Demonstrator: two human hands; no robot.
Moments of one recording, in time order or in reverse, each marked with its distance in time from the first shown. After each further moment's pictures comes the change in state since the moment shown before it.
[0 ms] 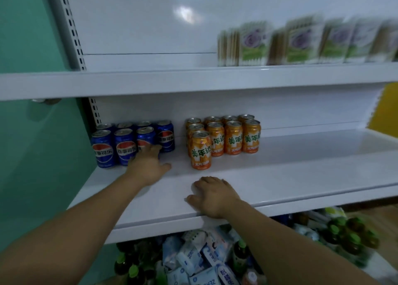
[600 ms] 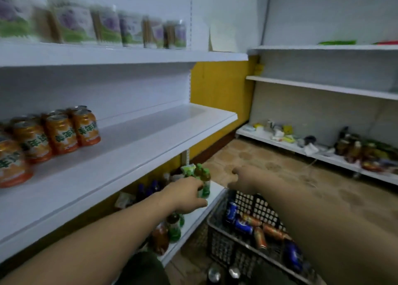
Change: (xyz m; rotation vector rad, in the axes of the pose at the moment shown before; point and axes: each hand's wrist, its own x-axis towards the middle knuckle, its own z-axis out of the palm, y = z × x) left_hand -0.191 0.344 0.135 0.087 -0.652 1.006; right_hand -0.347 0.219 -0.053 0.010 -0.032 1.044
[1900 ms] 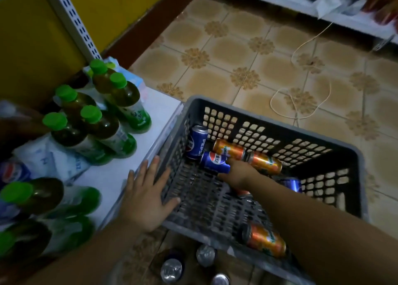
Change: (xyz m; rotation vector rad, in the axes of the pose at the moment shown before) left_hand 0.374 -0.085 0.374 0.014 -0.109 0.007; right_hand 0.344 0.241 0.373 0.419 -0.488 0.408
